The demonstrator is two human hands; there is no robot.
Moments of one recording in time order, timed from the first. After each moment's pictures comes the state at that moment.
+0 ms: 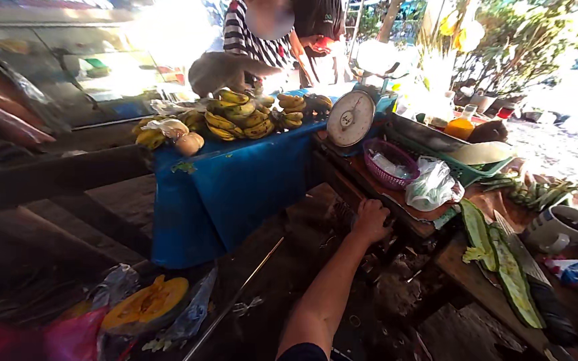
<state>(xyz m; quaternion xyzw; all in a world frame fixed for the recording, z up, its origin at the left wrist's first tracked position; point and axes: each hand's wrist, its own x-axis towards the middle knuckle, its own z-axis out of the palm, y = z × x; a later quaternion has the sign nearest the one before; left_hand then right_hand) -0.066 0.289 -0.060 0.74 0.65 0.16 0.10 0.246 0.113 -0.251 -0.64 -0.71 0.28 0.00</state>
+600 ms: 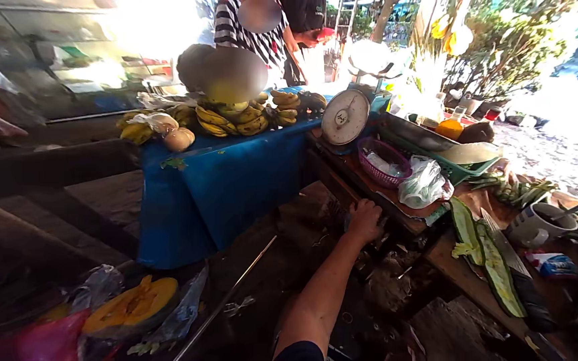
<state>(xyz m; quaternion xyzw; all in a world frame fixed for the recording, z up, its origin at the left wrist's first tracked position) -0.061 0.281 -0.064 0.70 0.68 0.19 0.12 0.283 0.119 -0.375 -0.65 -0.75 0.09 0.11</state>
